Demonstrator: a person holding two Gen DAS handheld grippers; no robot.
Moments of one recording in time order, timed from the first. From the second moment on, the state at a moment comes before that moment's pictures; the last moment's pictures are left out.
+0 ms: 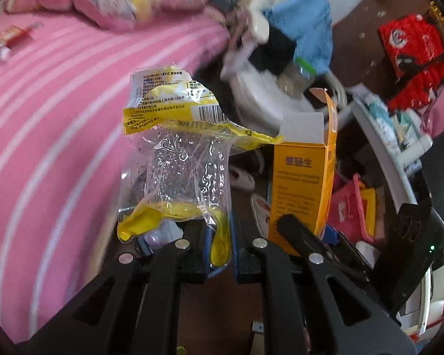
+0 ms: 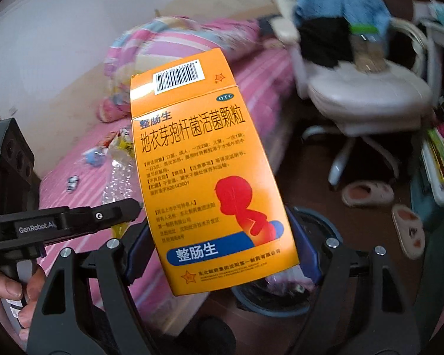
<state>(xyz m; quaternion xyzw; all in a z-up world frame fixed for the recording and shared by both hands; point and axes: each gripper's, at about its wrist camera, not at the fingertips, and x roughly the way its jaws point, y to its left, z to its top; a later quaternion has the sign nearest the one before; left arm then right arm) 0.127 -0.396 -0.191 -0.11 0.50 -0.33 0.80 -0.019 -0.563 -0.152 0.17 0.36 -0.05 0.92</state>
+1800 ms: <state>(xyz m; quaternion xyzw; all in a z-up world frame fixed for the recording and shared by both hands) 0.187 -0.099 -0.167 -0.31 0.38 -0.17 0.85 0.123 -0.335 -0.100 0.11 0.33 0.11 0.93</state>
